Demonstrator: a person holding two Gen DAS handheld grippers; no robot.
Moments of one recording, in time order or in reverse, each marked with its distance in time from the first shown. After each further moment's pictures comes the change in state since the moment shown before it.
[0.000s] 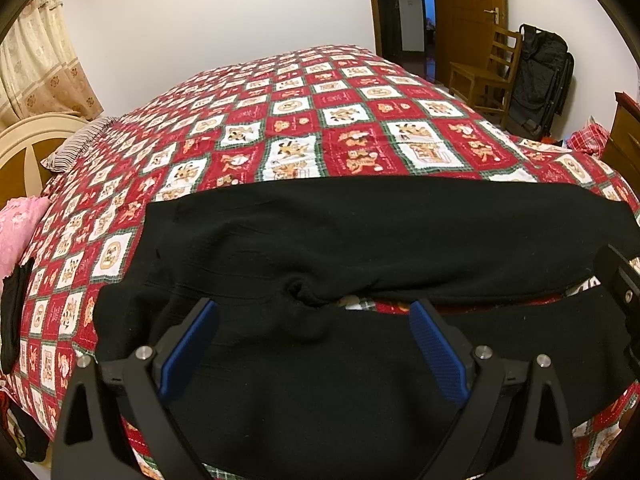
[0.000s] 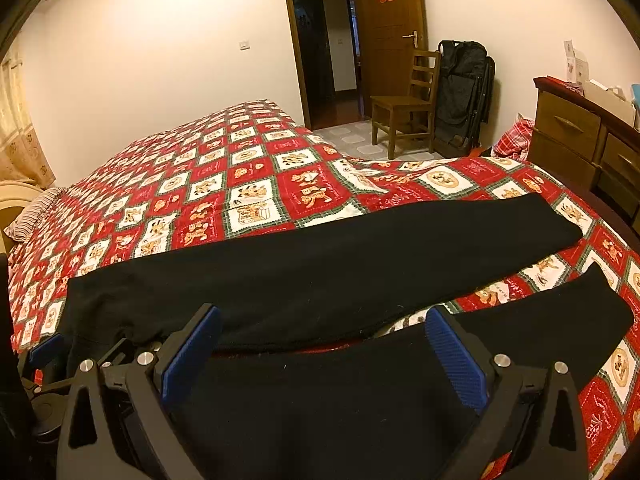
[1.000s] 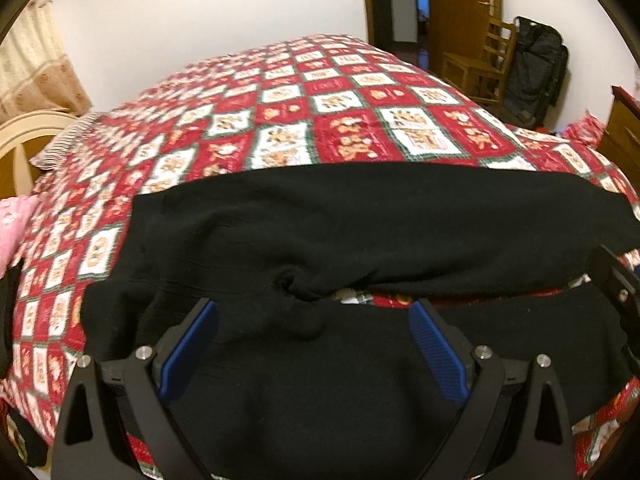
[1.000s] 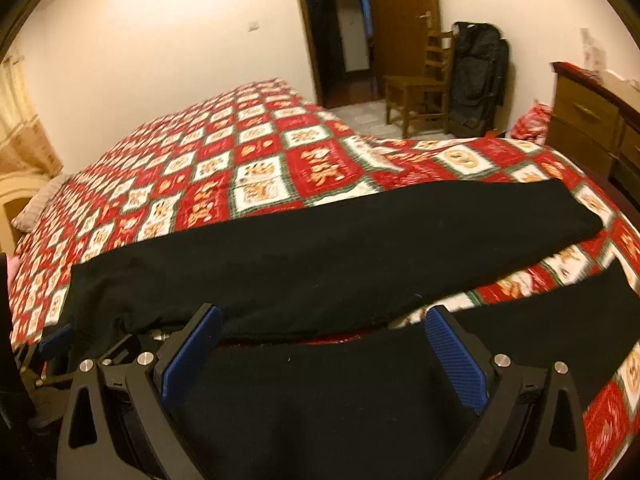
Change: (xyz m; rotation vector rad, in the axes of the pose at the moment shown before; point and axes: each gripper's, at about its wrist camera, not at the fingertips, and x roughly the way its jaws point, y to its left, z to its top) left arm 0.017 0.003 -0.001 0.031 0.019 -0.040; right arm 0.029 0.000 0.006 -0.043 0.102 0.095
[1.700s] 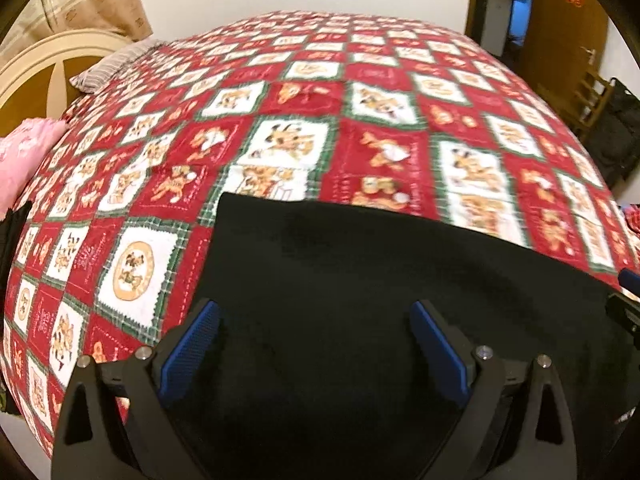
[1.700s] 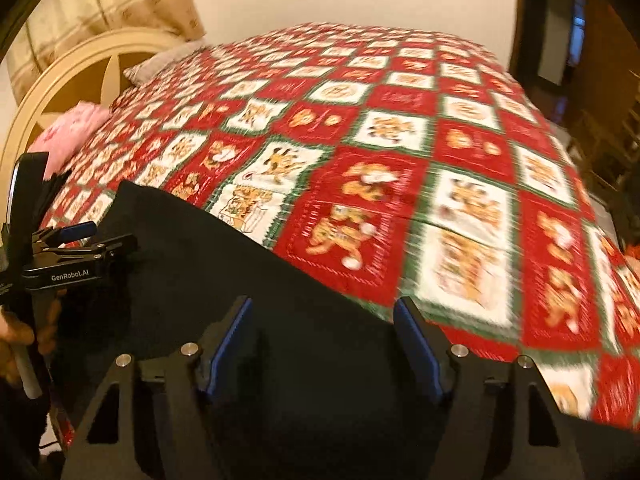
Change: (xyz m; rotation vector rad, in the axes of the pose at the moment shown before) left arm 0.111 0.160 0.055 -0.323 0.065 0.085; right arm 0.180 0.134 0.086 -0.532 0.244 0.388
